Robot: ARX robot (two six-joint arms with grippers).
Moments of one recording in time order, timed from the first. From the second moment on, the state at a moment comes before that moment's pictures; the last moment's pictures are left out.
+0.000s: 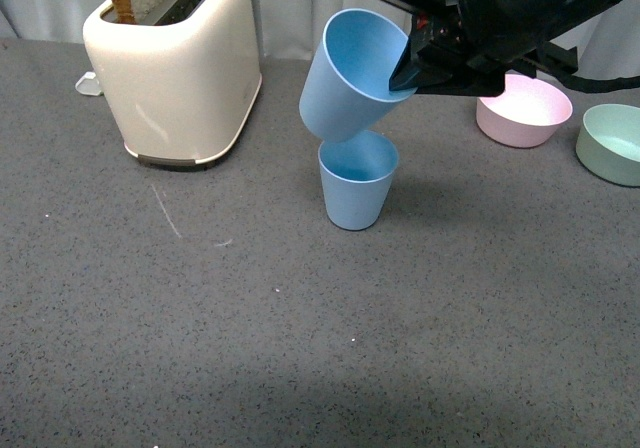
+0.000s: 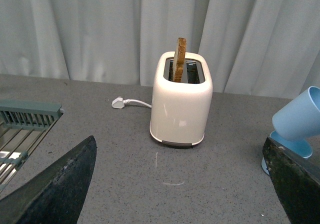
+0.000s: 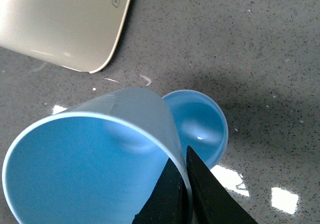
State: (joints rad) left arm 0.00 0.00 0.02 0.00 0.00 -0.01; right arm 0.35 1.92 1.24 -0.17 -0.23 0.35
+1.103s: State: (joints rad) left arm 0.00 0.00 0.02 0.00 0.00 -0.01; right arm 0.29 1.84 0.68 1.06 0.28 0.03
